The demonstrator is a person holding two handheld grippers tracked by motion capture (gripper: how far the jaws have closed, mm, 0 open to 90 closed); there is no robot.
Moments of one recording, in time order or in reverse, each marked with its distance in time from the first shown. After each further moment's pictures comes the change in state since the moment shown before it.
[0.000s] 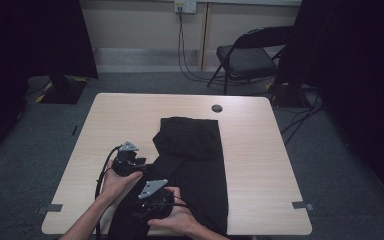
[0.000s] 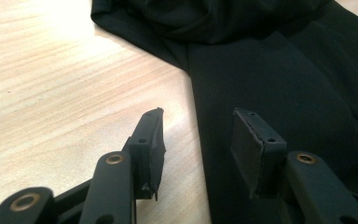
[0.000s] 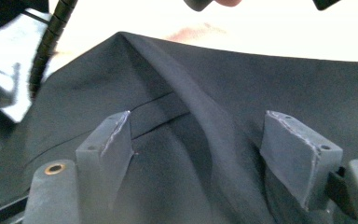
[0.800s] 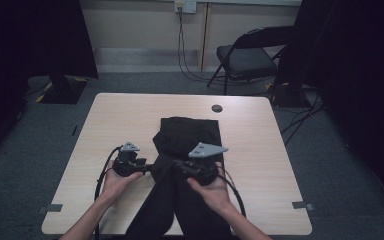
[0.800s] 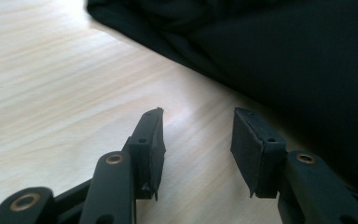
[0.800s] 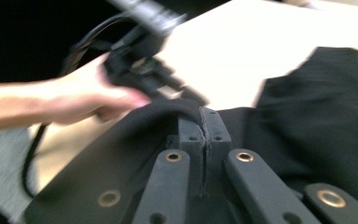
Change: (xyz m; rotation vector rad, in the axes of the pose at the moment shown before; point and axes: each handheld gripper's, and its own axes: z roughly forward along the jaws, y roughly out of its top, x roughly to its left) left arm -0.004 -0.001 0.007 0.026 -0.006 0.011; right arm -0.079 0.010 -0.144 -0.289 -0.167 0.243
